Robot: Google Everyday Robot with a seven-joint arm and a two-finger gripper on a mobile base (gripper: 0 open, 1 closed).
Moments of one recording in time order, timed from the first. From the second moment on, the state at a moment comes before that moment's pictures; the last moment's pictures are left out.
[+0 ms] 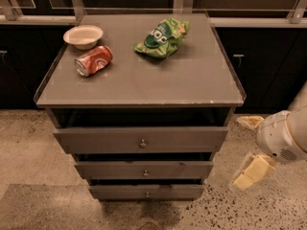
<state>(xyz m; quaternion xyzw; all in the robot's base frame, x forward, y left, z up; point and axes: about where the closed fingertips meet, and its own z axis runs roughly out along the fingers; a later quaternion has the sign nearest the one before) 0.402 -0.211 0.801 -0.53 0.80 0.13 0.26</state>
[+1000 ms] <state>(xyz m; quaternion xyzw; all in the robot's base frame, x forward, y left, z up) 0.457 -0.162 0.729 -0.54 0.74 0.22 0.33</state>
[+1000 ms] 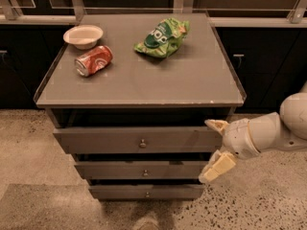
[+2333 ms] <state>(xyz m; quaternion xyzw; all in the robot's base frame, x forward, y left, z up) 0.496 -0.149 0.694 -0.56 0.74 0.15 0.34</state>
